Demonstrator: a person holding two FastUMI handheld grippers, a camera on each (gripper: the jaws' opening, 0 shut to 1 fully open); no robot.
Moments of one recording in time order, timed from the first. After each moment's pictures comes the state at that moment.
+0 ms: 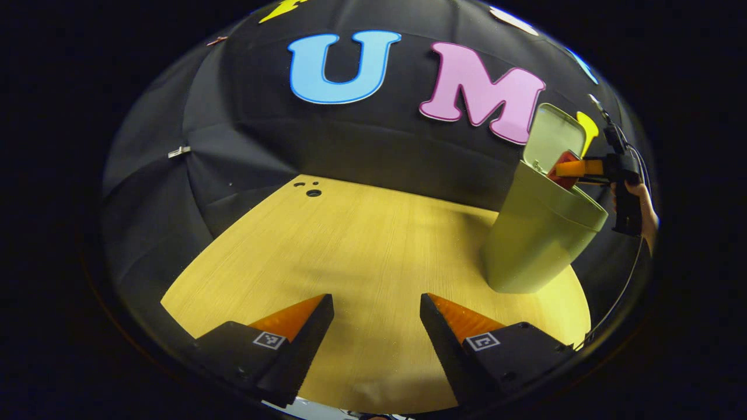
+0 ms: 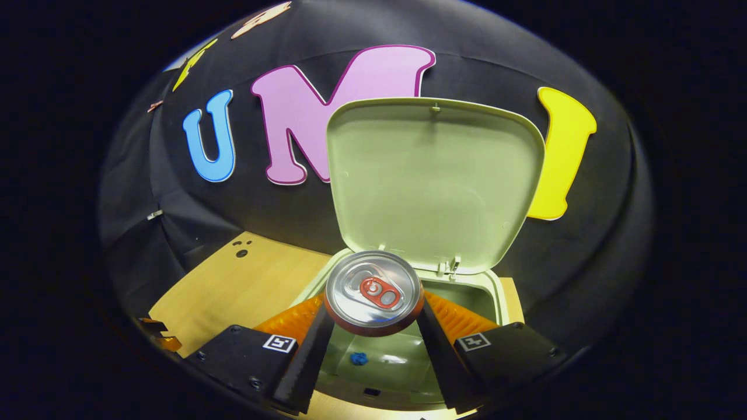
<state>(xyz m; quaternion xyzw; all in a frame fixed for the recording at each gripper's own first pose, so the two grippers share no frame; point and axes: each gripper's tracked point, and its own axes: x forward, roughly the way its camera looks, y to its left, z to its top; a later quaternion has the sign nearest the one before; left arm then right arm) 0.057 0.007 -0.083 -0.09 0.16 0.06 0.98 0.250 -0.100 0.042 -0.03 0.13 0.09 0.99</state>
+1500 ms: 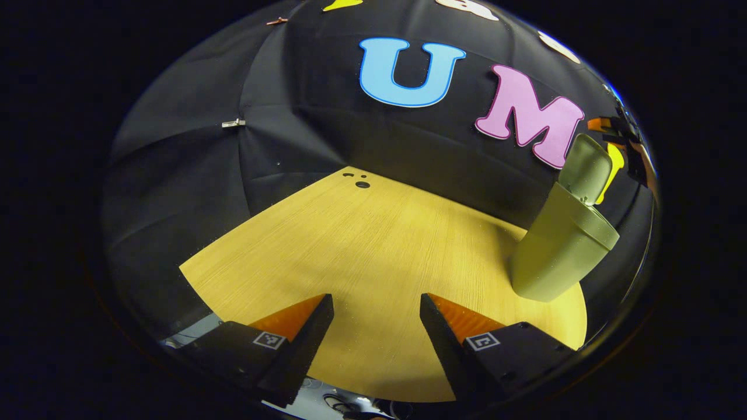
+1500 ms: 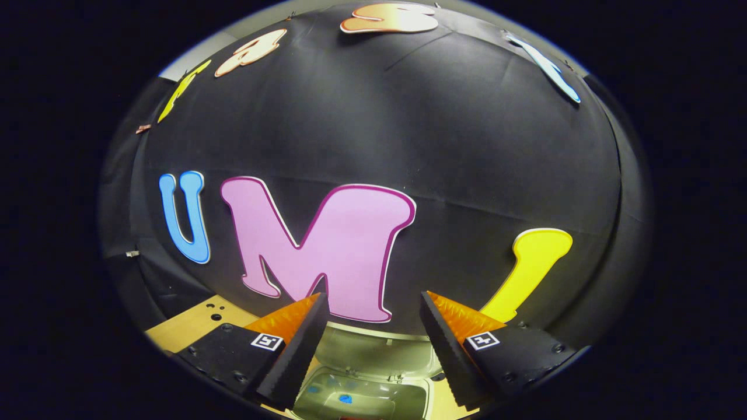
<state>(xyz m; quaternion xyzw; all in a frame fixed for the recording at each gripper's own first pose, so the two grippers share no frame) -0.011 0.070 -0.115 -0.17 0.14 0.14 0.96 0.295 -0.108 0.251 -0.05 -0.03 0.03 1.00</state>
